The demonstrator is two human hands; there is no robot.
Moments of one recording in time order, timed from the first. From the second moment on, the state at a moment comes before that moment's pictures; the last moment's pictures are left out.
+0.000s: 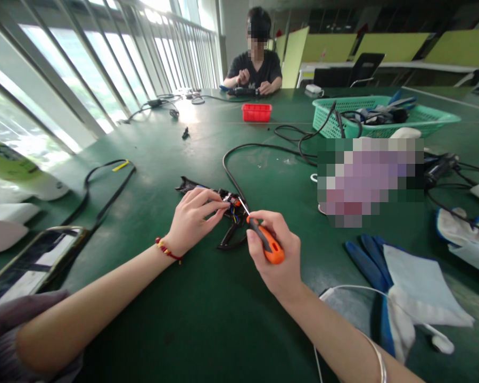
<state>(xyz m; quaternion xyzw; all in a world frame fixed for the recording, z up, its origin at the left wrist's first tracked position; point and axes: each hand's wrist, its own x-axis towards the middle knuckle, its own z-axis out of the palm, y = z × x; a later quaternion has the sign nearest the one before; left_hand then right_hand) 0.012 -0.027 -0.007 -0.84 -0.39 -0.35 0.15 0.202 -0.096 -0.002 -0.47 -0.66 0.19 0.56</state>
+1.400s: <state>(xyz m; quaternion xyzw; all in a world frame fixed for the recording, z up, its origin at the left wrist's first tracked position) -0.019 -0.005 -0.006 -0.85 -0.46 -0.23 0.07 0.198 -0.094 0.000 -0.38 -0.68 0.11 0.62</state>
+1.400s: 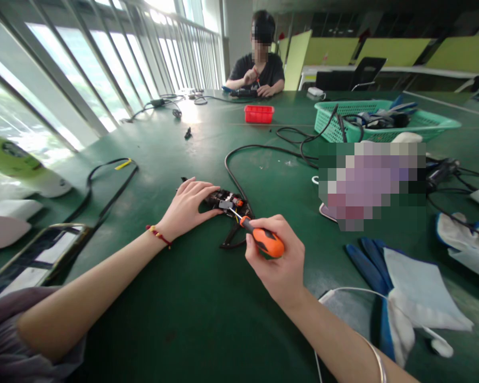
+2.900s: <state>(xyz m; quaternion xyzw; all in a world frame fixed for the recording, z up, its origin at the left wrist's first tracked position) -0.008 -0.015 -0.002 -0.85 -0.48 -0.22 0.08 0.197 -0.100 0.001 -0.38 -0.67 0.10 0.64</state>
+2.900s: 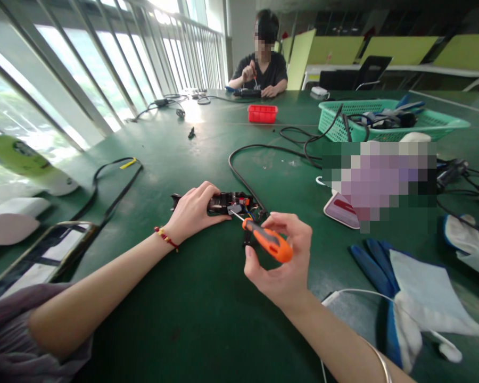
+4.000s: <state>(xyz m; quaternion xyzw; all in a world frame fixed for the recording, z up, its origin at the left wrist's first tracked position) -0.009 -0.012 -0.004 -0.85 -0.48 -0.21 0.07 0.196 -0.101 -0.001 -0.40 -0.67 0.12 0.61</state>
